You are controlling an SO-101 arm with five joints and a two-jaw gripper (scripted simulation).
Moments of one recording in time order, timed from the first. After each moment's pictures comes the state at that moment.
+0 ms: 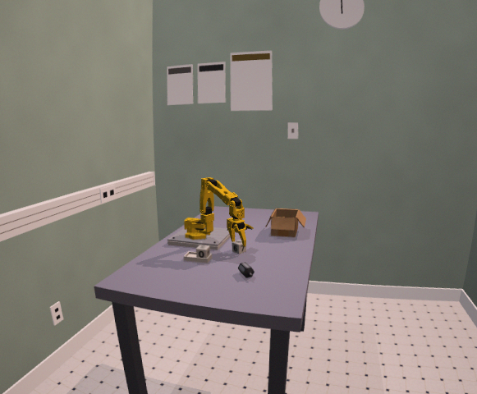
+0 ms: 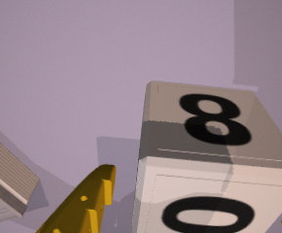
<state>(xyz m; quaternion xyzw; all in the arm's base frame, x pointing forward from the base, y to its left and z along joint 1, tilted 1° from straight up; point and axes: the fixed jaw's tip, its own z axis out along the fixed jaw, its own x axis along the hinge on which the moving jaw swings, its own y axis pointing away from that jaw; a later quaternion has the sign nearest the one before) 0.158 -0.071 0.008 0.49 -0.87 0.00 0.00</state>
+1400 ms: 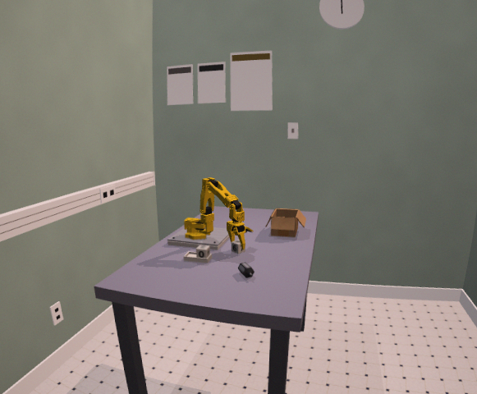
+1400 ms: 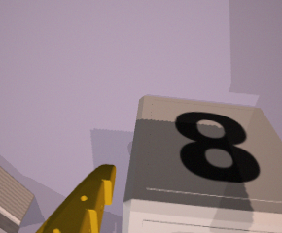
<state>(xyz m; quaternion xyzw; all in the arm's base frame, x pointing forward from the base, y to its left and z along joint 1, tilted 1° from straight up) 0.157 -0.071 -0.003 0.49 -0.87 -0.01 0.01</state>
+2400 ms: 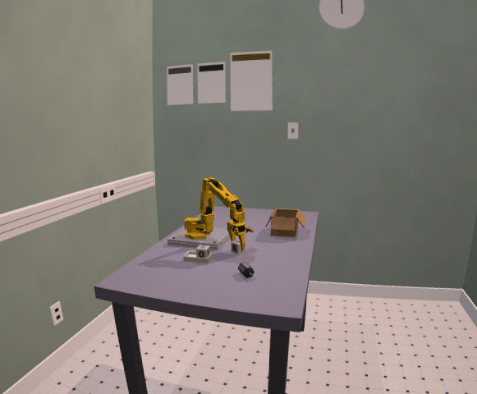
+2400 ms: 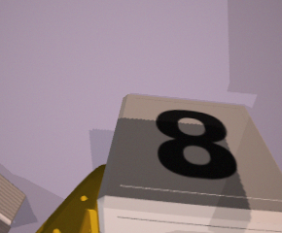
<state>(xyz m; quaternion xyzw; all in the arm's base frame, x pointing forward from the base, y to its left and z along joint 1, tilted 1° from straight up) 0.160 -0.073 -0.003 0.49 -0.87 0.00 0.00</state>
